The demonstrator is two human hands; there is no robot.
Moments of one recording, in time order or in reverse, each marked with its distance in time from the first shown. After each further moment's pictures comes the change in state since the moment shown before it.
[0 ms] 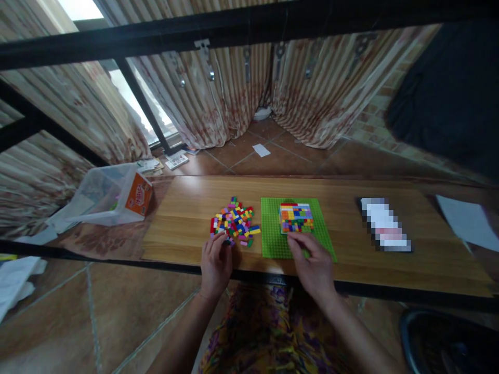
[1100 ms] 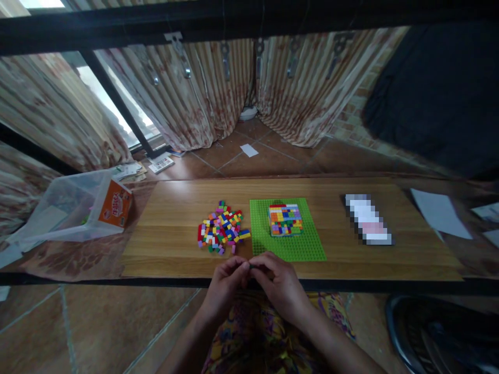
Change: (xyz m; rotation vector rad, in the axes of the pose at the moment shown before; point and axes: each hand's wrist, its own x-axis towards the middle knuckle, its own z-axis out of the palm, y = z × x) left_hand 0.004 0.064 0.000 -1.150 -0.523 -0.853; right_hand -0.021 -0.041 0.018 0.100 -0.495 0.055
